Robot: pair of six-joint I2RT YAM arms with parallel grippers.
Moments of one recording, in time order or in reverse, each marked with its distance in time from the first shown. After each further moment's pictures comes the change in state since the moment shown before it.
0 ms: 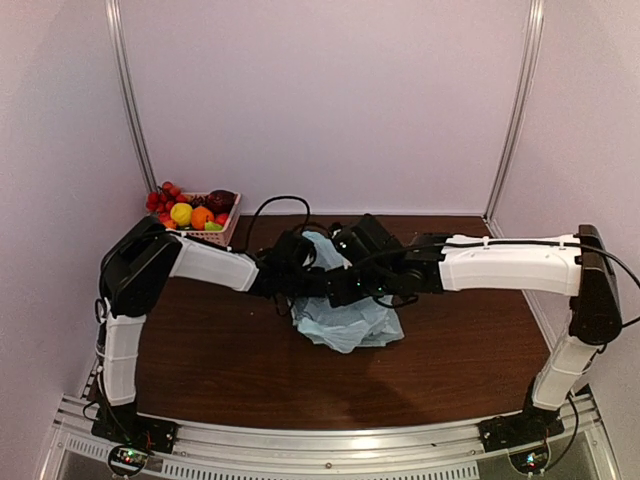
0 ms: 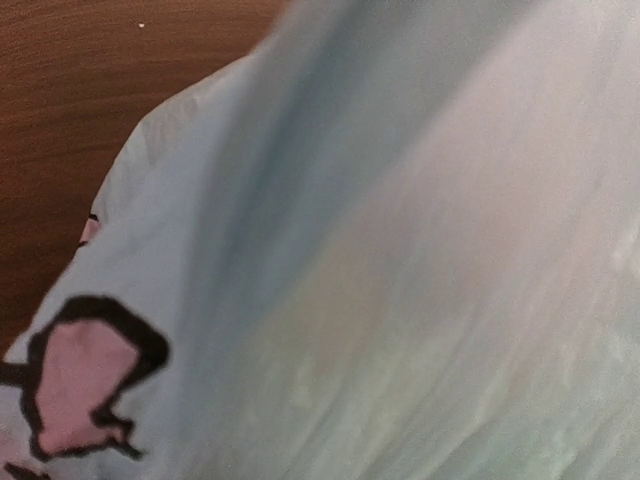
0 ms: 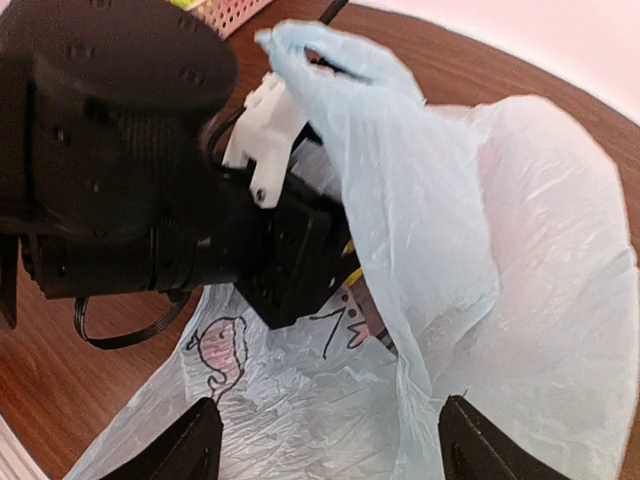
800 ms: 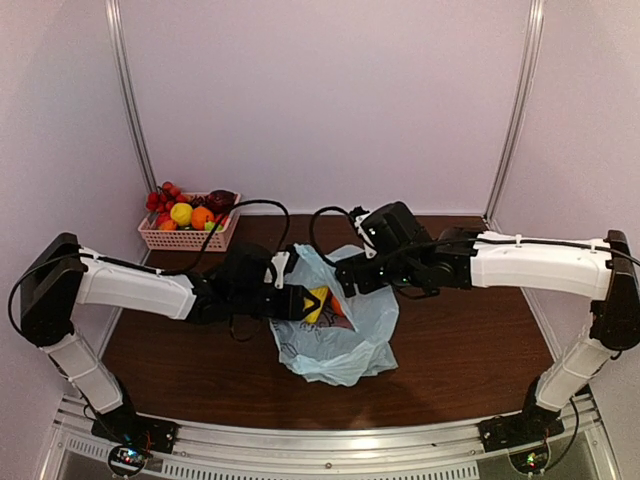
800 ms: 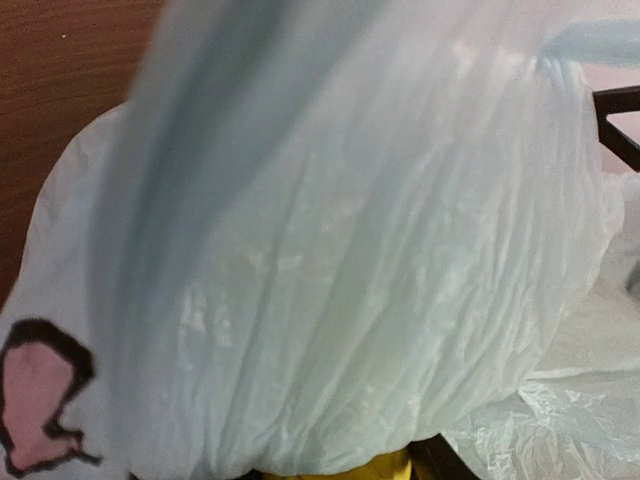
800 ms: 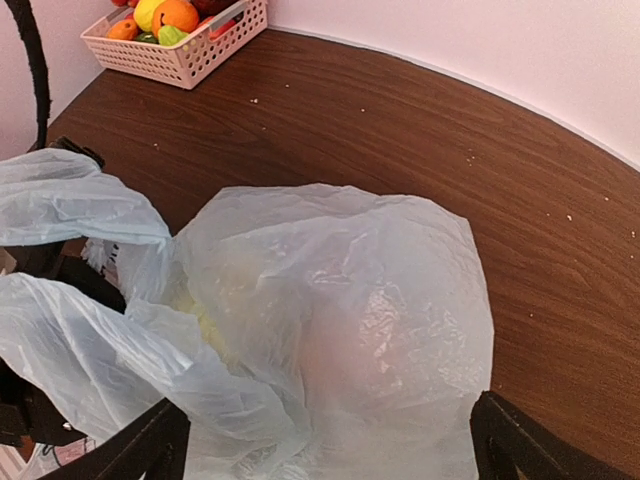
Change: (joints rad) left arm -0.085 -0.517 -0.499 0.122 0.197 0.012; right arm -0.044 -0.158 -0.089 0.033 0.039 -0.055
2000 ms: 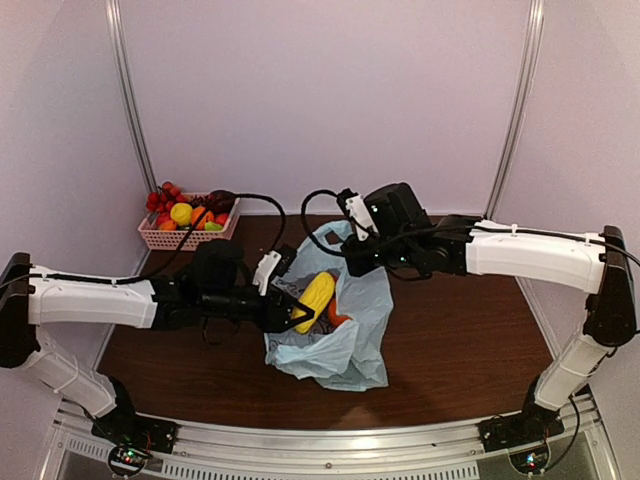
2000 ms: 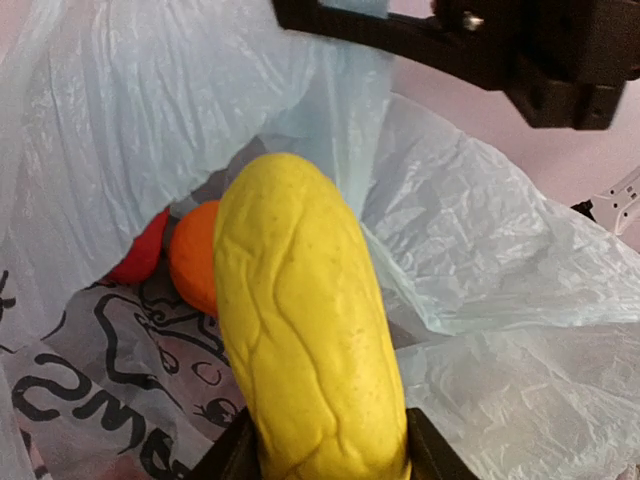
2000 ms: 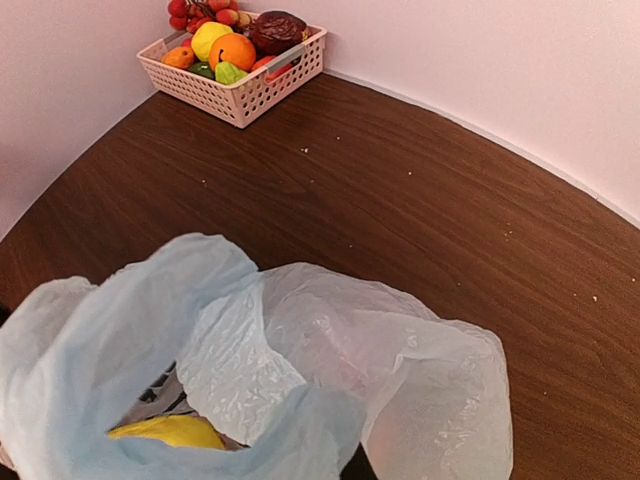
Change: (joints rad) left arm -0.031 -0.240 -0.101 -0.058 0.175 0.228; right arm -0.050 0.040 0.072 0.103 -0.163 -0.167
